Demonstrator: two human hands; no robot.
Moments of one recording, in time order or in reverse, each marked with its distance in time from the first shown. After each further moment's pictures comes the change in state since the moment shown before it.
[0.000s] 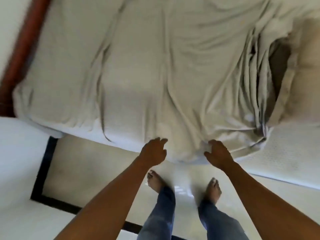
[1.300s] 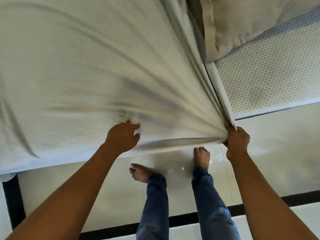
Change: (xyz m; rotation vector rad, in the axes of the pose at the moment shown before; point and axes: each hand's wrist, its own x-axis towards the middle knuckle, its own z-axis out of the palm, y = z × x) left_hand 0.089 0.077 0.081 0.481 -0.067 0.152; right_hand -0.026 0.233 0.077 1.496 0.650 0.631
